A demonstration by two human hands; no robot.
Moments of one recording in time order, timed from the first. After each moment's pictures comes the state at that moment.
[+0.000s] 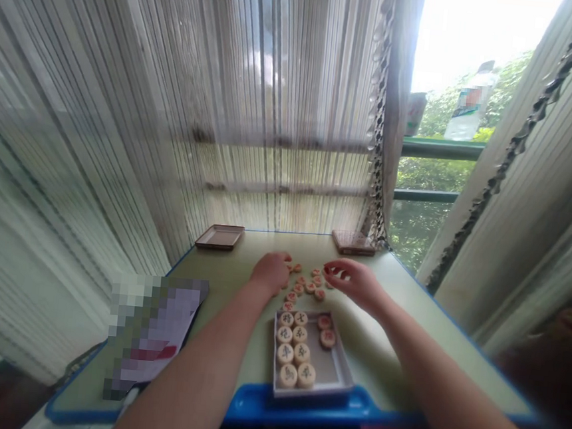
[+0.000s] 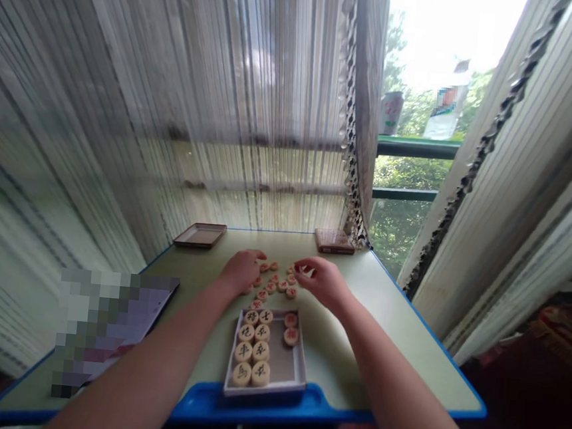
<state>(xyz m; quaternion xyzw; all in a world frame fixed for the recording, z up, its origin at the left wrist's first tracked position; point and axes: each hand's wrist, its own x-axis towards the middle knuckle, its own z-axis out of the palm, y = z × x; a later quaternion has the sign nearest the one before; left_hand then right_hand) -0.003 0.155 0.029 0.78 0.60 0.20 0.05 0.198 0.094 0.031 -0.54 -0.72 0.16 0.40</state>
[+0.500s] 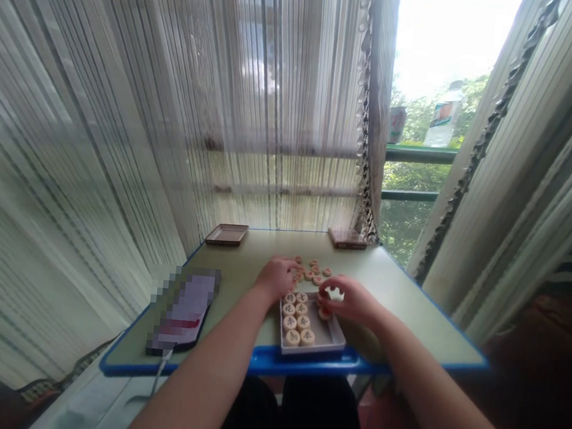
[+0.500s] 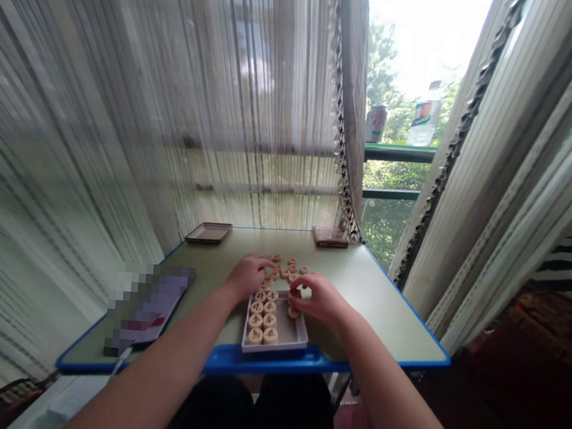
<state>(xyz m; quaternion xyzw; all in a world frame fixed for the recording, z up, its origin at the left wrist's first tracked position) -0.007 0.108 0.016 0.83 0.47 0.29 0.04 0.190 0.037 0.015 -0.50 -0.80 0.12 0.31</state>
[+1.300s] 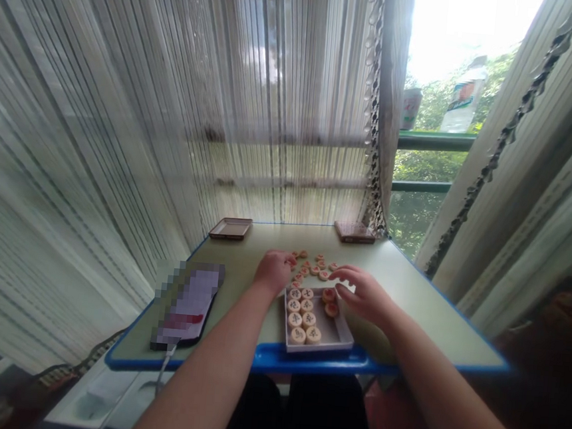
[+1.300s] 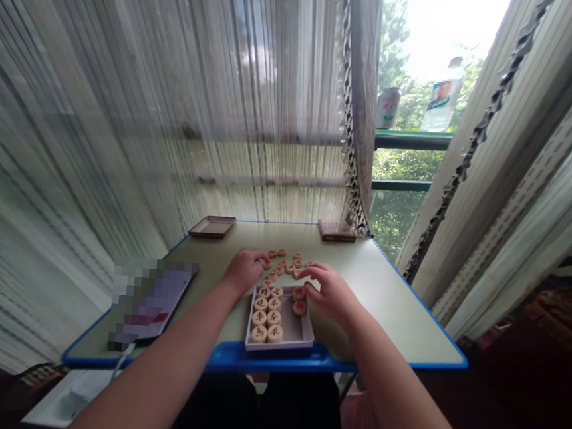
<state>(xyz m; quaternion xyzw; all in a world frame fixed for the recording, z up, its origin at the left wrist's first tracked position) -0.014 0.106 0.020 0.78 0.55 0.31 0.05 0.195 0.038 0.012 -0.49 -0.79 0.11 0.36</state>
